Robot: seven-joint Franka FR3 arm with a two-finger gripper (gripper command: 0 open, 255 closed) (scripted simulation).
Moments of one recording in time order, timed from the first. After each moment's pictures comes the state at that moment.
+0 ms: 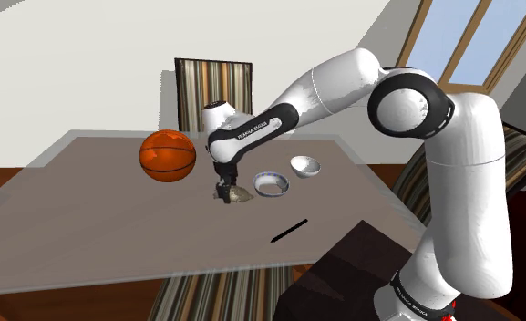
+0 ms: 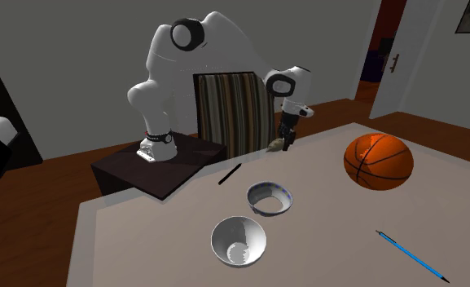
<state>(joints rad) 0.26 0.49 0.09 -1.77 -0.13 2.11 -0.24</state>
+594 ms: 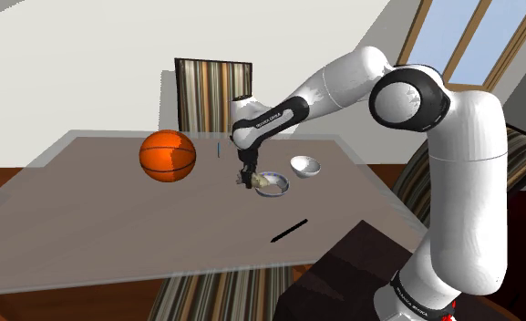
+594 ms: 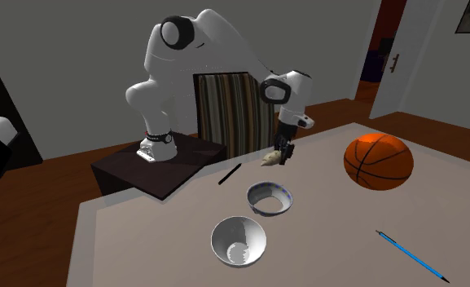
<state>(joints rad) 0.13 0.47 0.03 -1.81 -0.13 2.15 -0.42</state>
